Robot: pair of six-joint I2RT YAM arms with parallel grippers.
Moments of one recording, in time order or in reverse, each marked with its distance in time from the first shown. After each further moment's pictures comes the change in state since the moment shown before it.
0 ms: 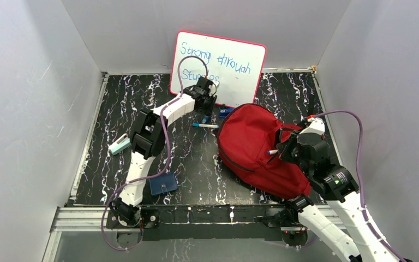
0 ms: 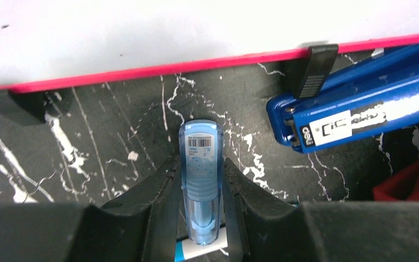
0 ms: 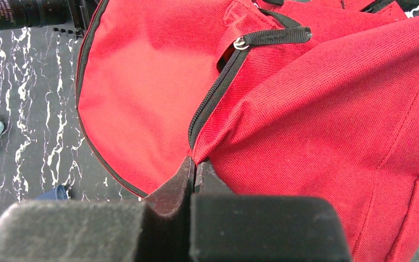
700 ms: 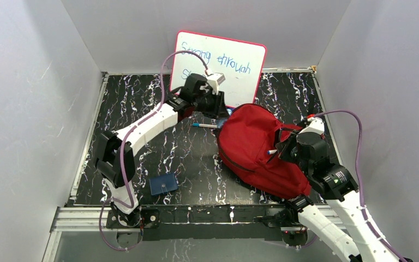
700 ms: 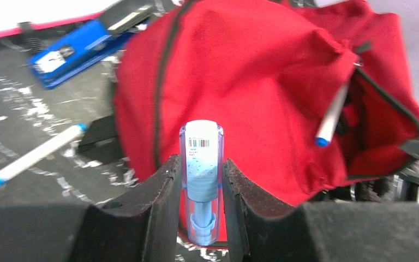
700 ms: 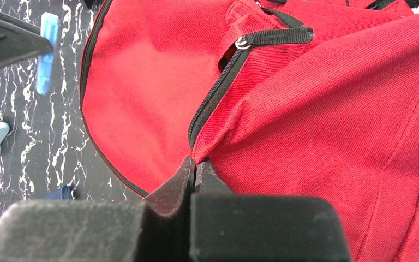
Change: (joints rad) left arm -0.086 -0.565 -0.370 0.121 0.379 -0.202; right arm 0.000 0.007 0.000 0.007 -0.004 0.016
